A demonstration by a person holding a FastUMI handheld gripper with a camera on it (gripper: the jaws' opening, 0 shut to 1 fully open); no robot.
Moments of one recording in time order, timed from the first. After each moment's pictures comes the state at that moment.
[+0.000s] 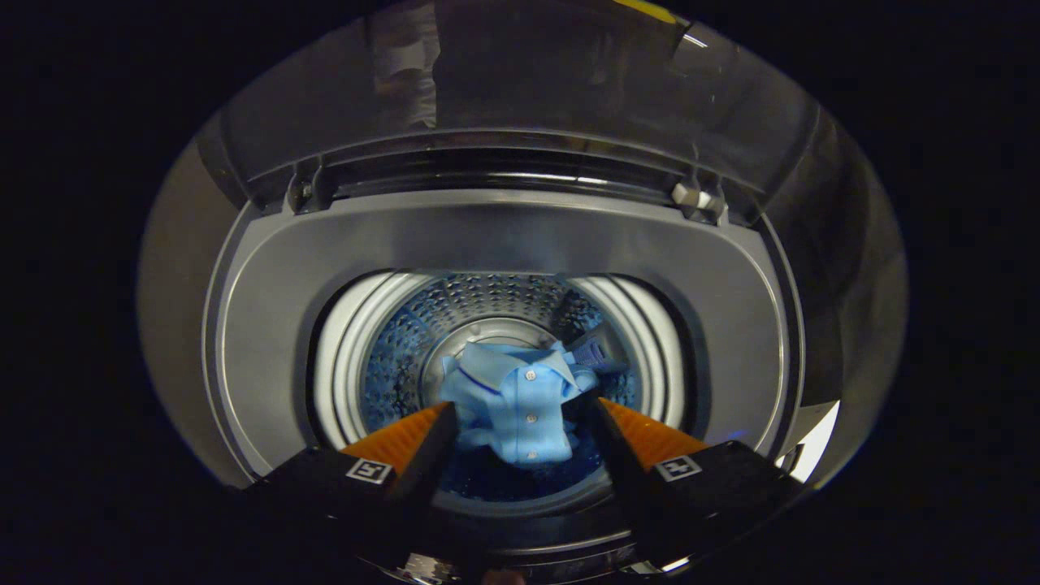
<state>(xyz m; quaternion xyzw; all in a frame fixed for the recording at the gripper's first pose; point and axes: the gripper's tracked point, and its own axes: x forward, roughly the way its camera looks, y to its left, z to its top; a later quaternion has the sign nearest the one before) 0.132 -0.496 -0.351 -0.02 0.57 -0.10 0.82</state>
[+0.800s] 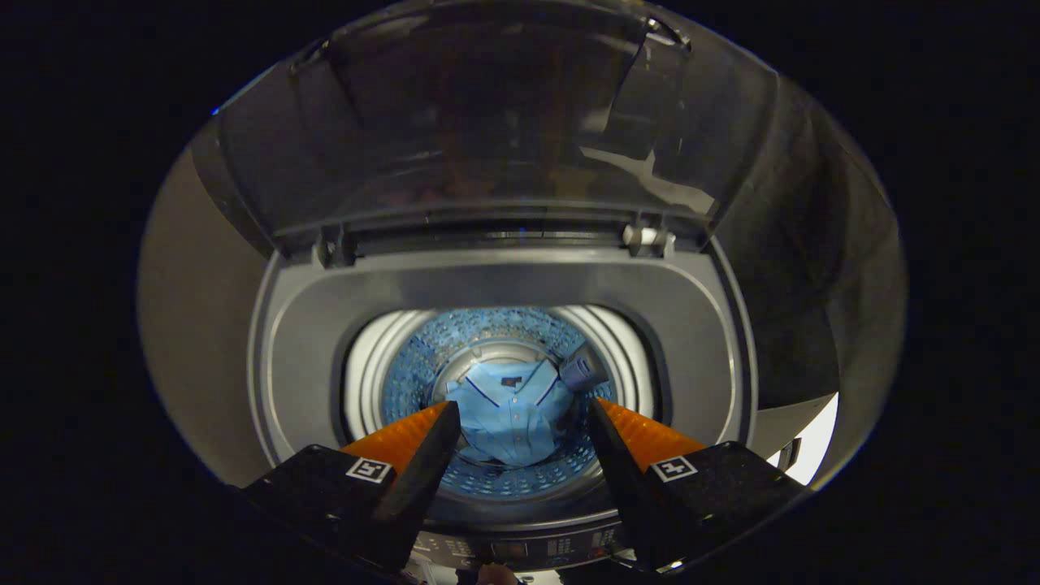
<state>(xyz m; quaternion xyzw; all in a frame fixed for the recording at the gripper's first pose) 0.142 -0.500 -0.284 0.00 0.51 -0.13 0.85</state>
